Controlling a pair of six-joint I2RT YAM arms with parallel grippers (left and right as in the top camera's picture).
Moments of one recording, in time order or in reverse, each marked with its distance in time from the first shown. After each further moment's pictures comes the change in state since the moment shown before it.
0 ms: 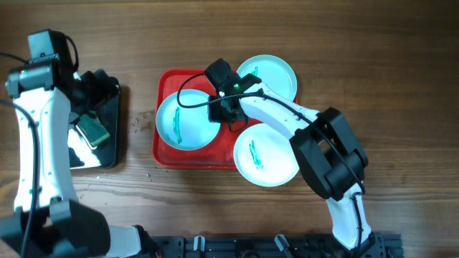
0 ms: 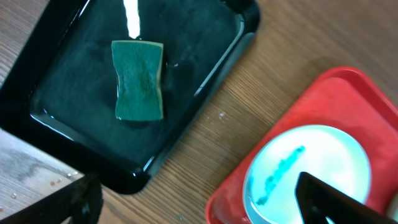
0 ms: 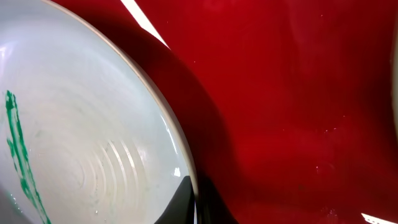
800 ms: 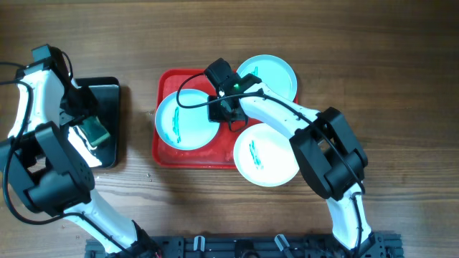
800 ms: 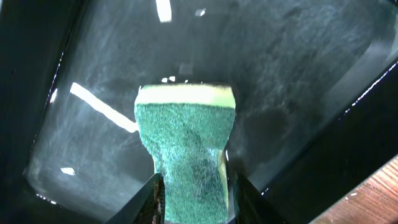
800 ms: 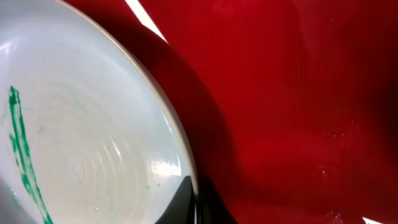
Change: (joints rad) left arm 0.146 0.392 0.000 0.163 -0.053 0.216; right arm 0.000 0.000 0.000 0.011 -0.012 -0.016
